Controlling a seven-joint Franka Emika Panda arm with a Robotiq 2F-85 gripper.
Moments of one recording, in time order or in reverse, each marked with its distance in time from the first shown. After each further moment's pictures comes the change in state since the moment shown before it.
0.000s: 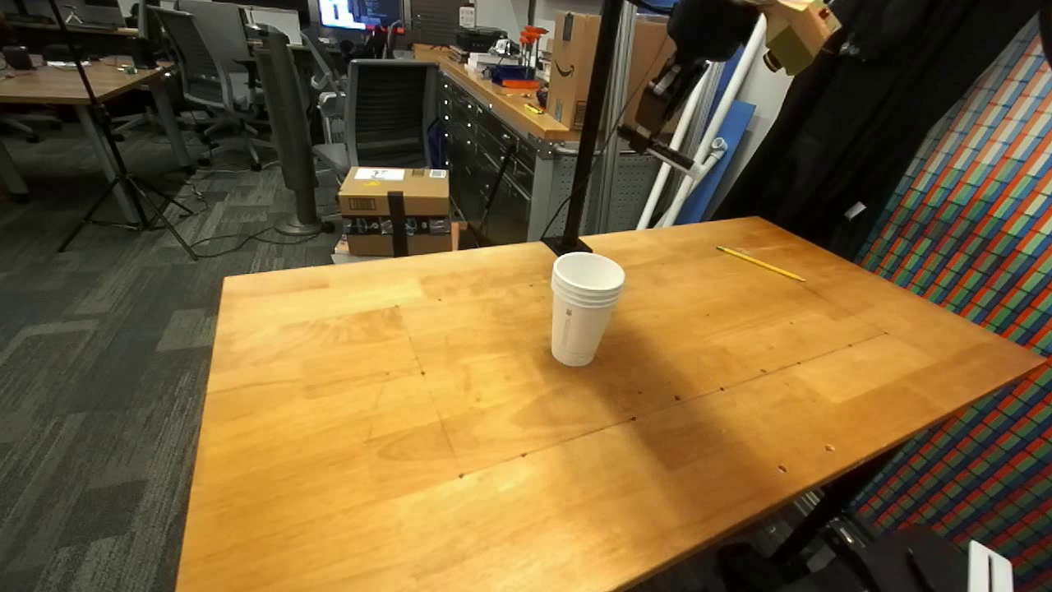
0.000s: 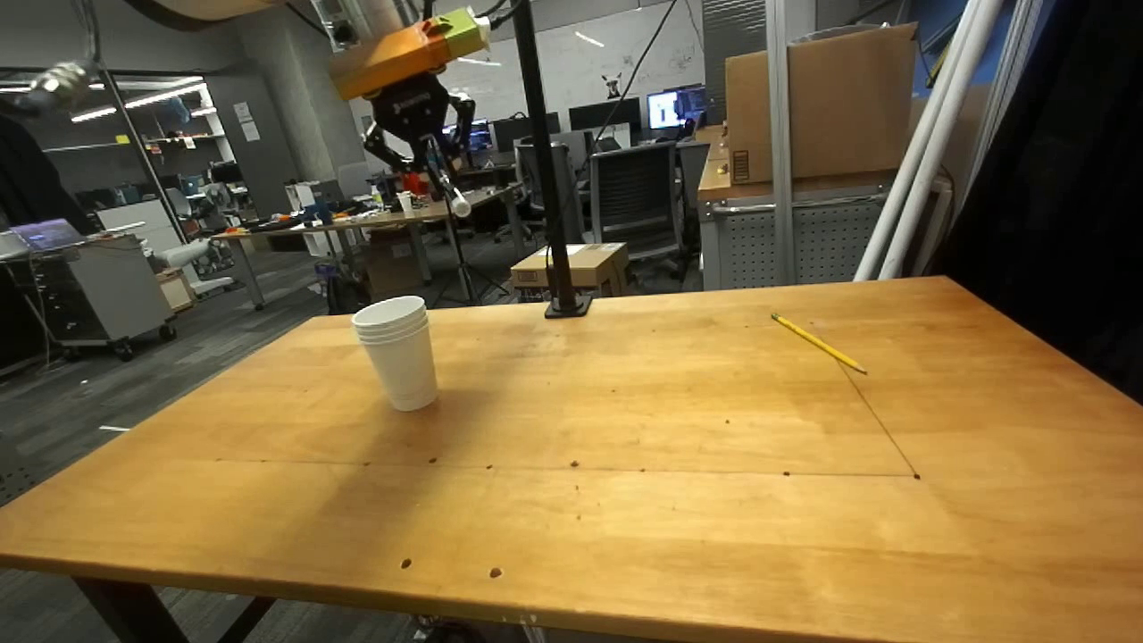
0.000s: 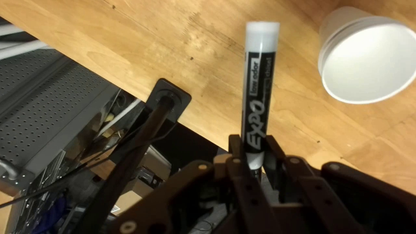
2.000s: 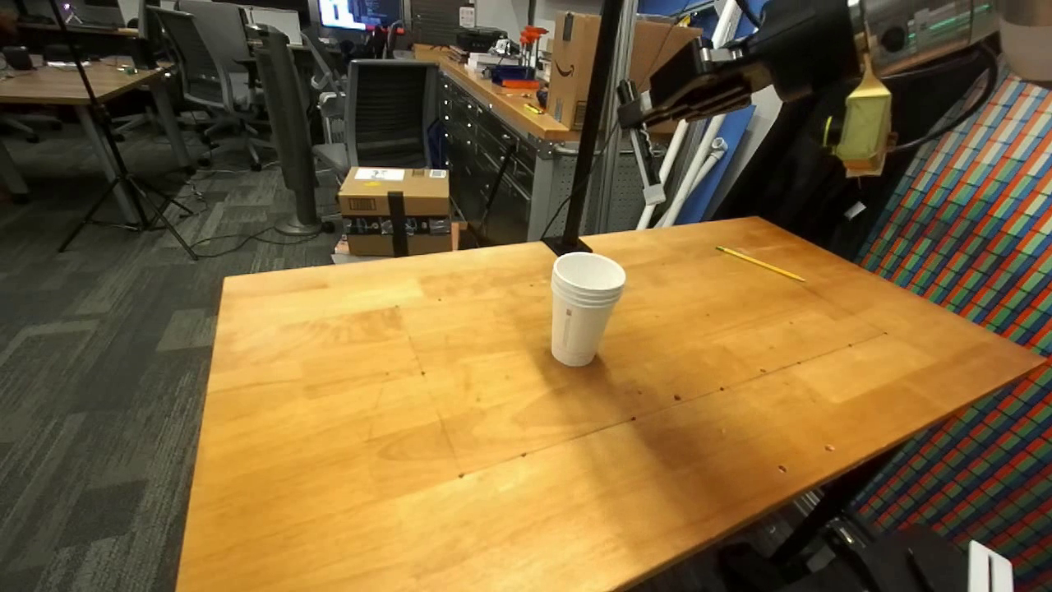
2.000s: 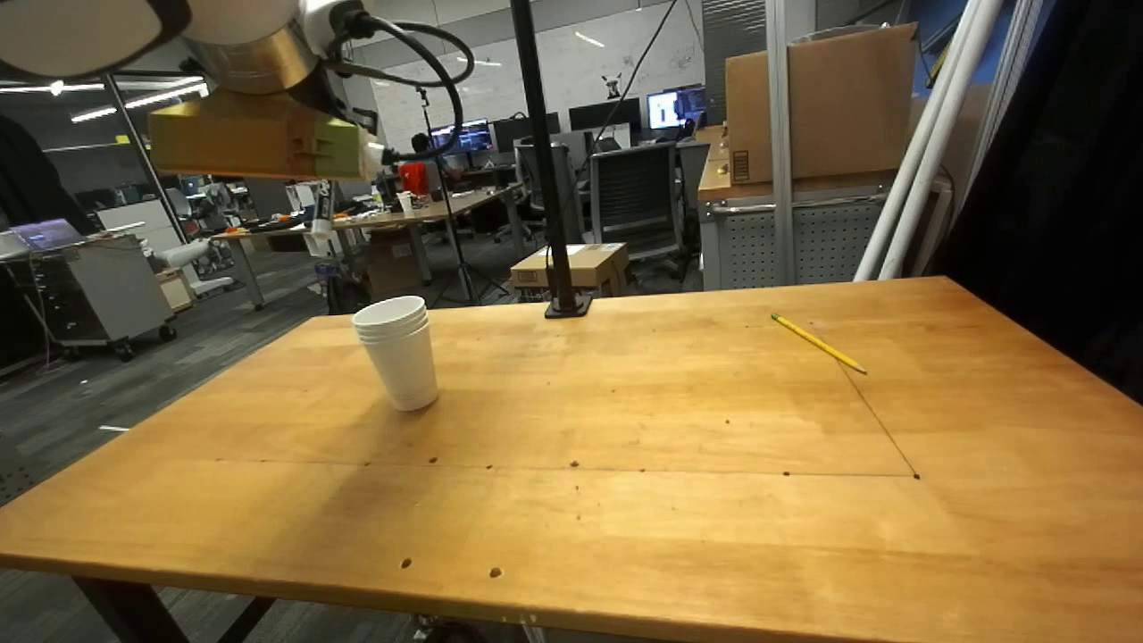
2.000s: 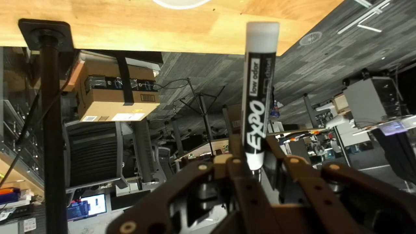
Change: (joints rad) arm 0.402 -0.456 -0.205 -0.509 0.982 0.509 -0.403
